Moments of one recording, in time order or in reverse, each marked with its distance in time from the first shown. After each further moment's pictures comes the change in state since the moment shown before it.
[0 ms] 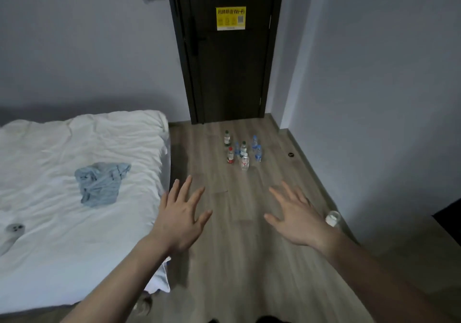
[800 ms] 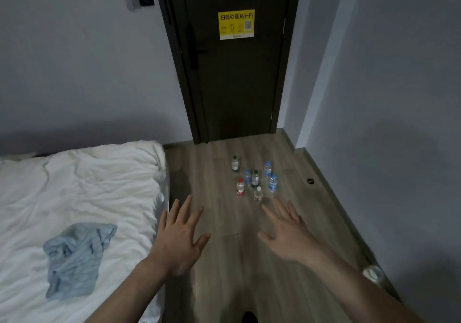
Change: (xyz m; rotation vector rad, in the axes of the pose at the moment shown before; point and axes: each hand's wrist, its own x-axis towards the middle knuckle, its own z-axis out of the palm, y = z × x) left_hand 0.366 -0.095 -0.021 0.048 -0.059 0.001; right_hand 0.381 -0.019 -0.067 0.045 -0.087 0.001
